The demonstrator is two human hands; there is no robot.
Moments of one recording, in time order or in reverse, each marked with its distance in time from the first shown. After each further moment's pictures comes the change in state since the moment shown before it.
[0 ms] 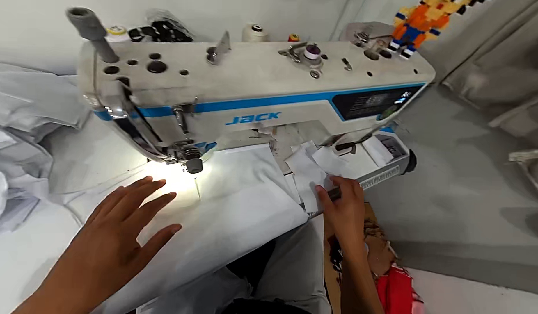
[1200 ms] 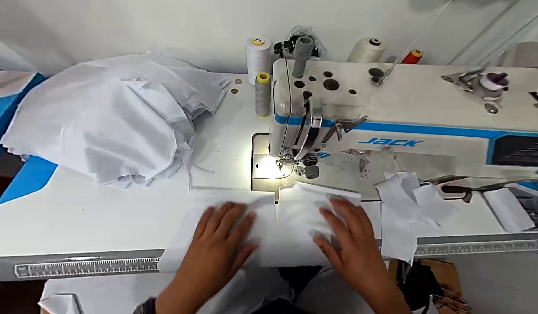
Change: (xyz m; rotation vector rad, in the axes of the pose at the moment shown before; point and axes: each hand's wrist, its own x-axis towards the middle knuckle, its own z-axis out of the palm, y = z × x) left_hand -0.079 0.028 0.026 0.169 0.045 -0.239; right_hand -0.027 -0.102 0.060 0.142 -0.329 -0.679
